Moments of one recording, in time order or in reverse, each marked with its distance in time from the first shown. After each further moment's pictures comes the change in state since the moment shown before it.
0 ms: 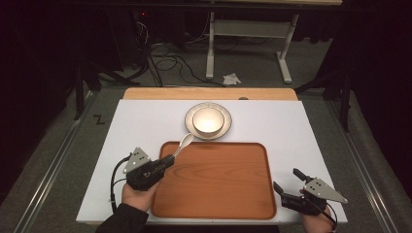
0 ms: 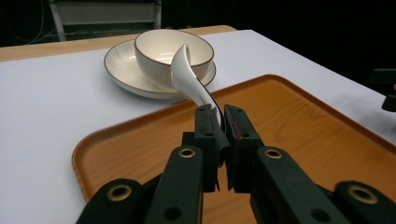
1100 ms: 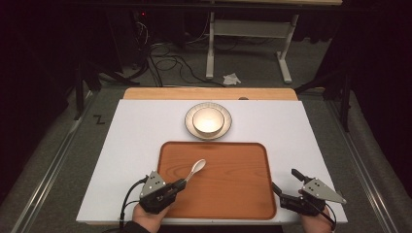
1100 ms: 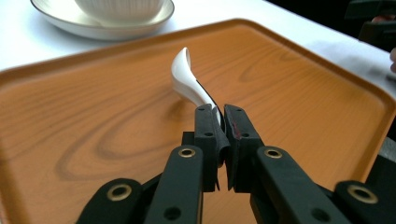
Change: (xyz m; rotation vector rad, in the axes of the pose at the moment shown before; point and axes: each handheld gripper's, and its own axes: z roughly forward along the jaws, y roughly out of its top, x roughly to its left) left arm -0.033 -0.054 0.019 0.110 -0.083 0.034; right arm 0.004 0.001 0.000 -0.003 0.014 -0.011
